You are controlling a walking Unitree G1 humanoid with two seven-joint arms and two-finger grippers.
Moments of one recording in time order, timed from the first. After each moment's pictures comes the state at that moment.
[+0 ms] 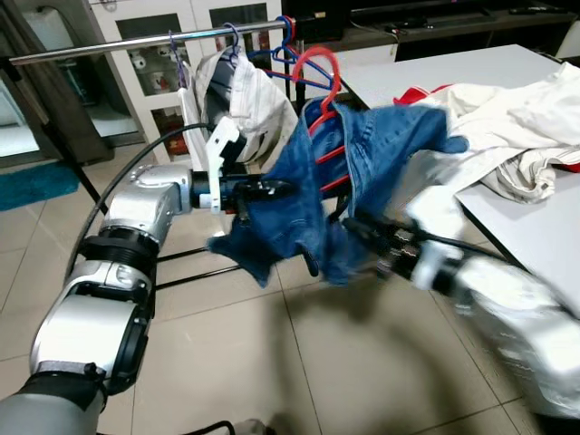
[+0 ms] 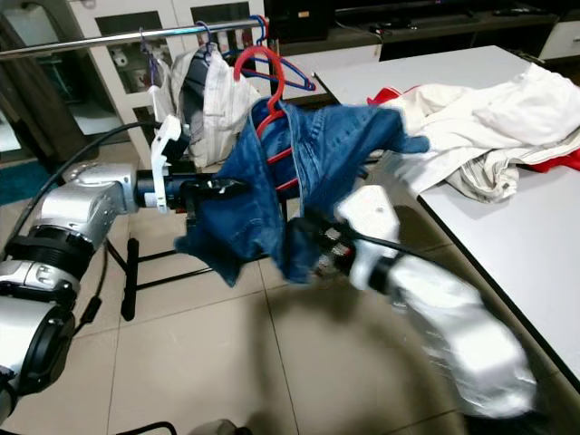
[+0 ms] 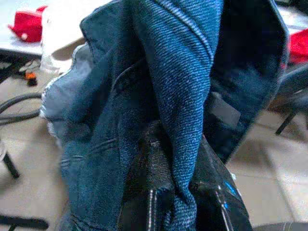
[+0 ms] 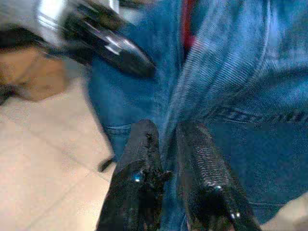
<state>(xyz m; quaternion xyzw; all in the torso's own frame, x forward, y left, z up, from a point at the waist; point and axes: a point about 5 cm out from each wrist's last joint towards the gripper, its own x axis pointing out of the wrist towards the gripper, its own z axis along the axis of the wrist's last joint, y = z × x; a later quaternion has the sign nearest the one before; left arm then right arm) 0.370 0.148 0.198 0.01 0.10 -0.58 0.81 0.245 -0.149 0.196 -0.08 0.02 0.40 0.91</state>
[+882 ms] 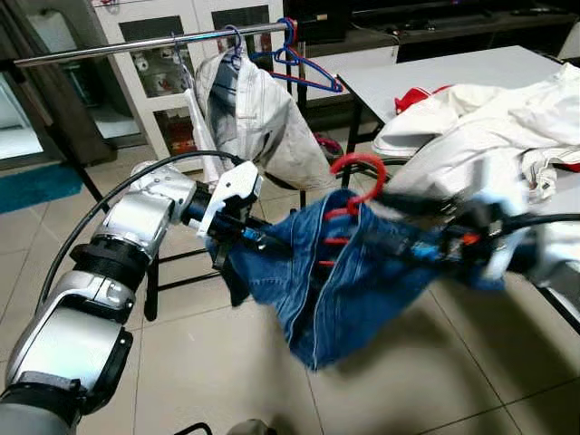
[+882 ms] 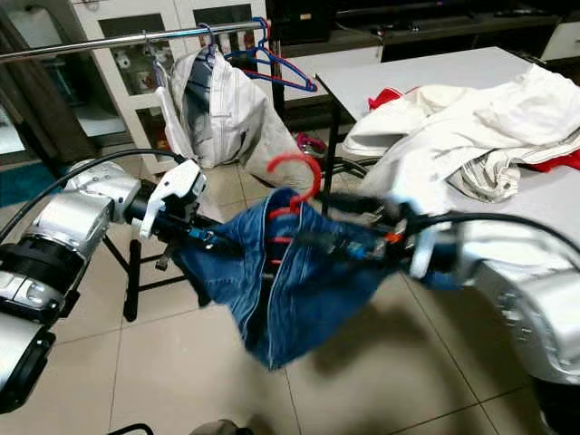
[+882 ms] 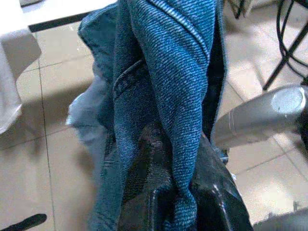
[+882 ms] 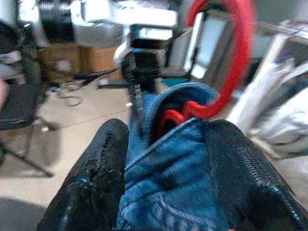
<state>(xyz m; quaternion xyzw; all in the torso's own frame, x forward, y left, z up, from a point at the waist) 0.340 0.138 0.194 0.20 0.13 -0.73 0.64 0.246 -0.164 0.237 -0.12 0.03 0.57 0.82</state>
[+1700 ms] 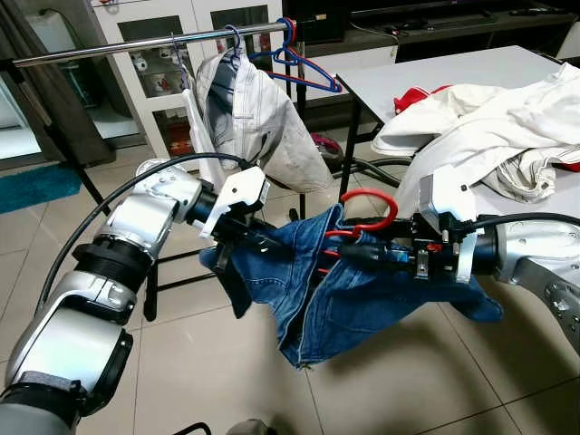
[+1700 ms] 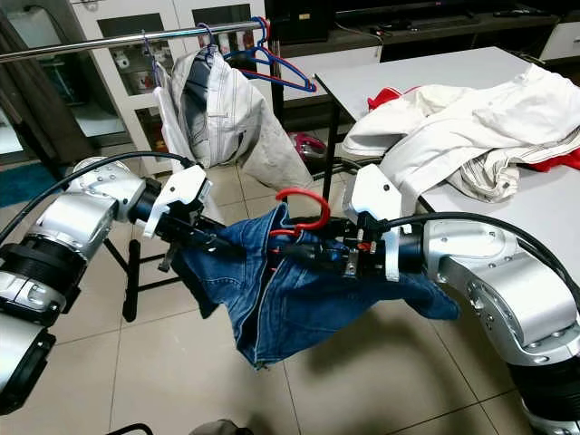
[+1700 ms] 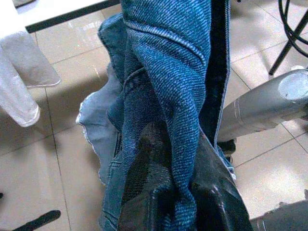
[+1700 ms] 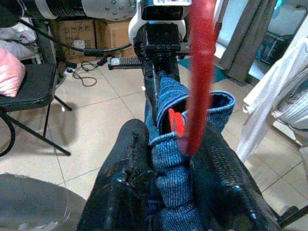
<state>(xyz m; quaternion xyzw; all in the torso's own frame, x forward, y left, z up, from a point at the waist) 0.340 0.132 0.195 0.23 0.11 -0.73 0.63 0.255 -0.151 0.225 -0.13 0.07 0.58 0.80</state>
